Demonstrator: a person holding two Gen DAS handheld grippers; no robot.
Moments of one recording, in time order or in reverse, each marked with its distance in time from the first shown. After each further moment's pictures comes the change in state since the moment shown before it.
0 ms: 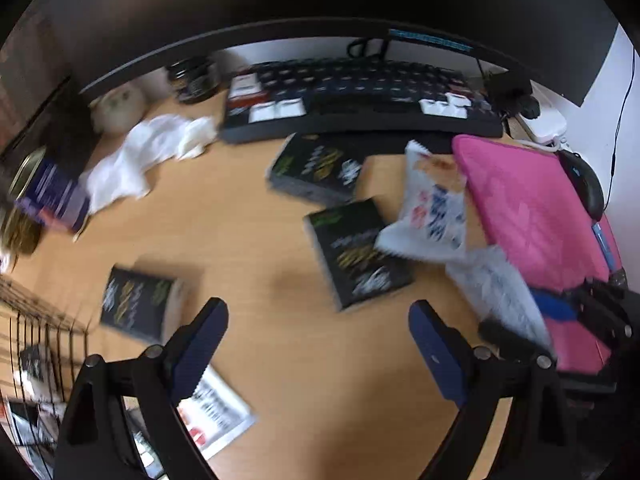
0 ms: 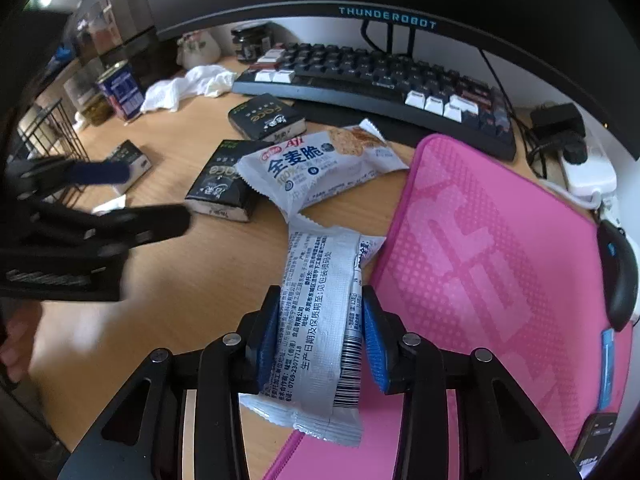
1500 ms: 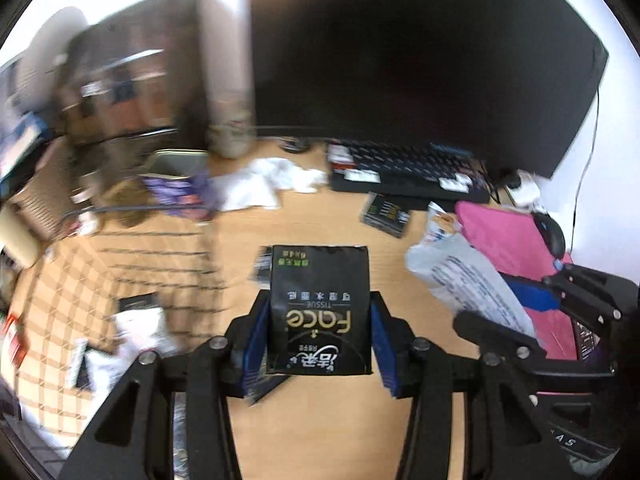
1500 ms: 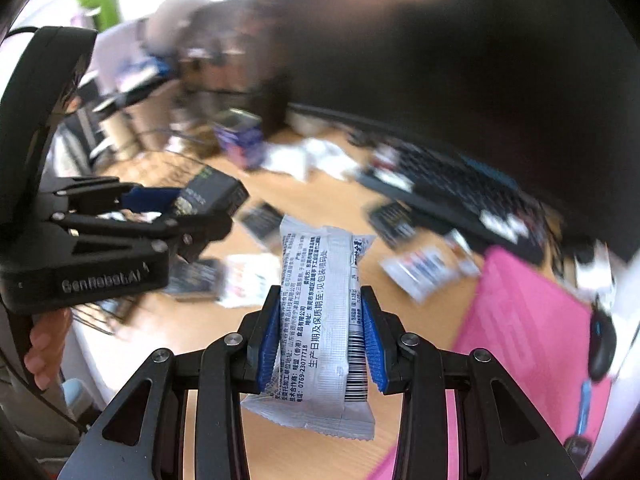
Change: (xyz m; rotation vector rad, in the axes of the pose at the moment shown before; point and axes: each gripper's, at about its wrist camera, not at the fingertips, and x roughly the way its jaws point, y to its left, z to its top) left arm -0.167 0.116 -0.082 -0.173 -0.213 0.039; right arm -0.103 0.139 0.028 -0.228 -0.191 0.125
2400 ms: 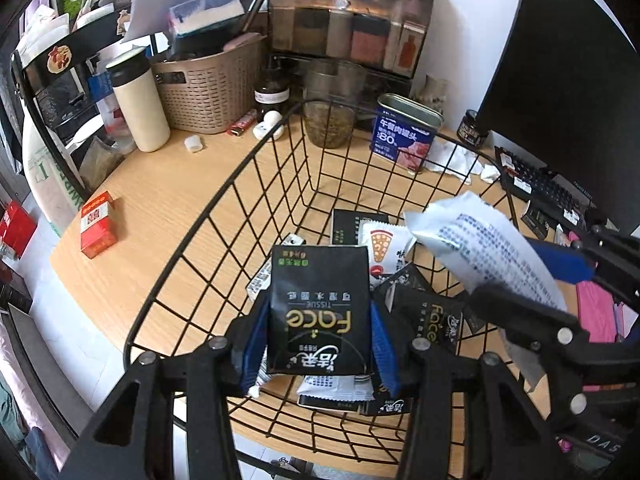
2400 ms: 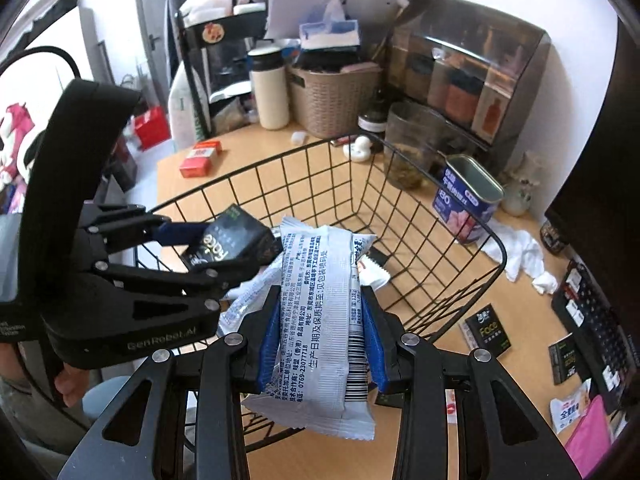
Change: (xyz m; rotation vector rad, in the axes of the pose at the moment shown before) left arm -0.026 0.175 -0.071 -0.276 0.058 0.194; right arm 0.061 0.206 0.067 -0.314 0.046 0.236
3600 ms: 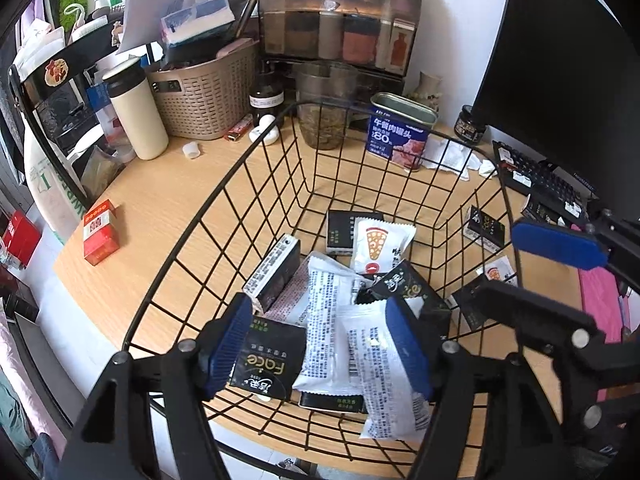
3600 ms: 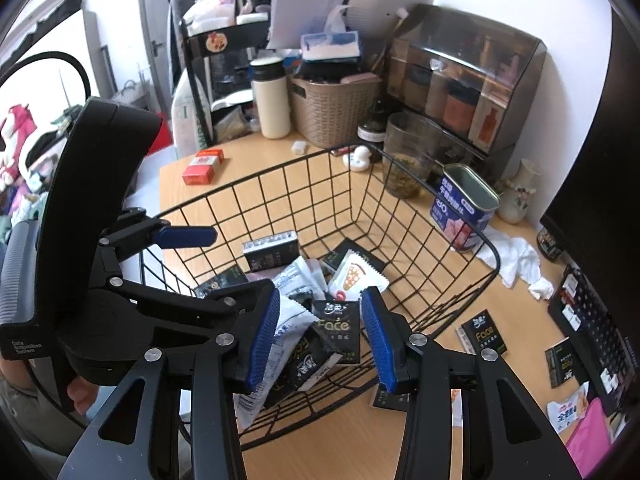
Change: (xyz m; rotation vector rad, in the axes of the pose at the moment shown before) left arm -0.010 -0.011 0.001 0.024 -0.017 0.017; right arm -0.013 0.000 -0.001 -0.005 -0.035 -0.021
